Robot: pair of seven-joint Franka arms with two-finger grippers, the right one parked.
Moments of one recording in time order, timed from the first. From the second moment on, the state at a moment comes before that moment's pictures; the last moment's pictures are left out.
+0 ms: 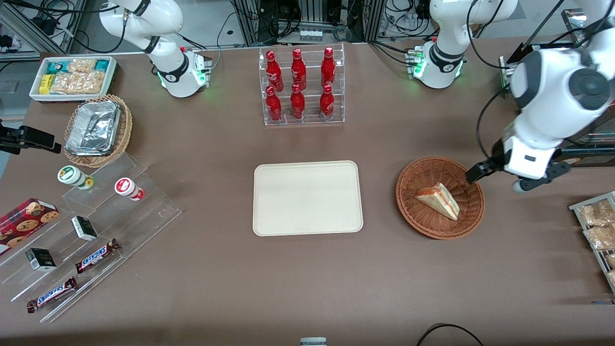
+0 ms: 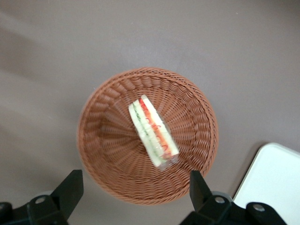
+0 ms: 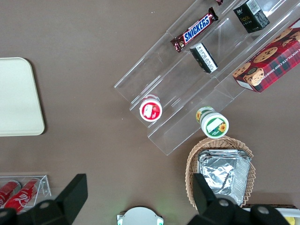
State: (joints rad) arm -0.05 -0.01 -0.08 -2.09 0.00 2.13 -0.63
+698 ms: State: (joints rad) arm -0.05 0.15 -0.14 -2.20 0.00 2.46 -1.02
